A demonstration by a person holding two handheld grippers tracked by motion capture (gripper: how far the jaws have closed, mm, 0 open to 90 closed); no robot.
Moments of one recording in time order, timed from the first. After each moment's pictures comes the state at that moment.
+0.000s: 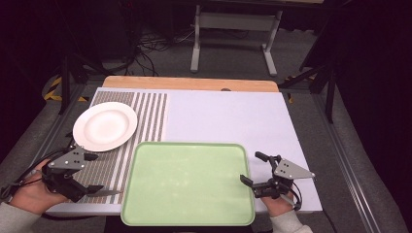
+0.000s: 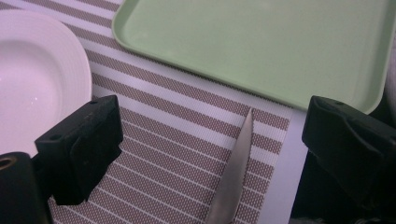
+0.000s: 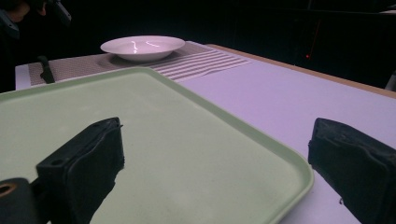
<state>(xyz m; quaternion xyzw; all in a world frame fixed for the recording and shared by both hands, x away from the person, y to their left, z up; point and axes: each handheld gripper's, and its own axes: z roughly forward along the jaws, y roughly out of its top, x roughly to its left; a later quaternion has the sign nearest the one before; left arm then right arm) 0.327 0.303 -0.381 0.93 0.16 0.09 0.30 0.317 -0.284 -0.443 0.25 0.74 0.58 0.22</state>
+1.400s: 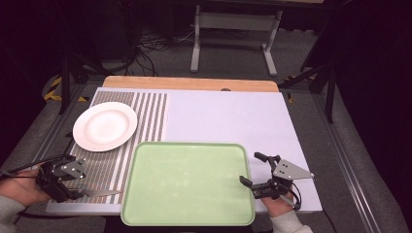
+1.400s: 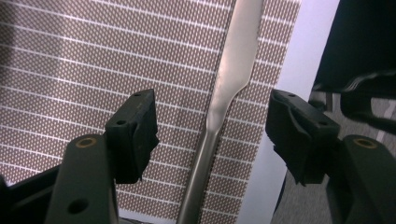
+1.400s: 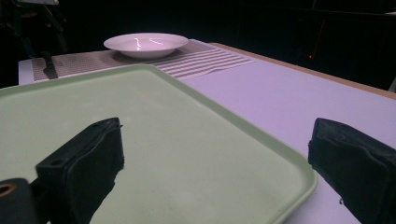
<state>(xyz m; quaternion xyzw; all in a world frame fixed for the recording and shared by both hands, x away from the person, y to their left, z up) 0.346 0.325 -0.413 0.99 0.09 0.01 0.08 0.316 -0.282 -0.443 0.24 0.75 0.58 0.22</state>
